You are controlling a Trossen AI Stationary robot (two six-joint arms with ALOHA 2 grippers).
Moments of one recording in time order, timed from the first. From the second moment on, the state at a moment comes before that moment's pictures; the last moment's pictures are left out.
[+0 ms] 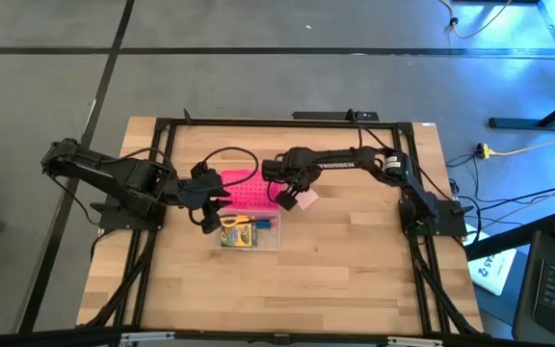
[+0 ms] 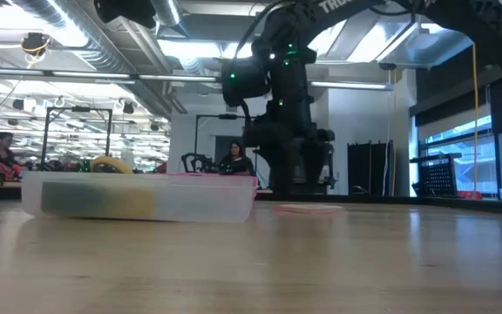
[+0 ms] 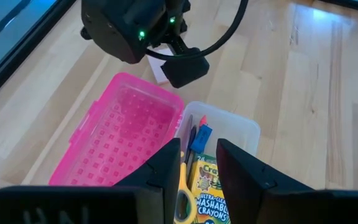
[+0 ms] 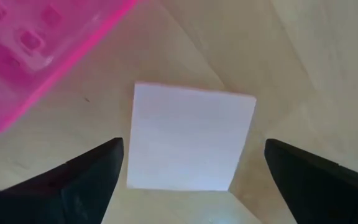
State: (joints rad) left arm -0.28 1.10 1.12 -0.84 -0.40 -0.51; right arm -0.16 2.23 1.80 -1.21 0.08 0.57
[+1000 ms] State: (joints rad) left arm -0.28 1.10 1.12 -0.84 -0.40 -0.52; right arm -0.15 2.22 1.69 -1.13 0.09 0.58
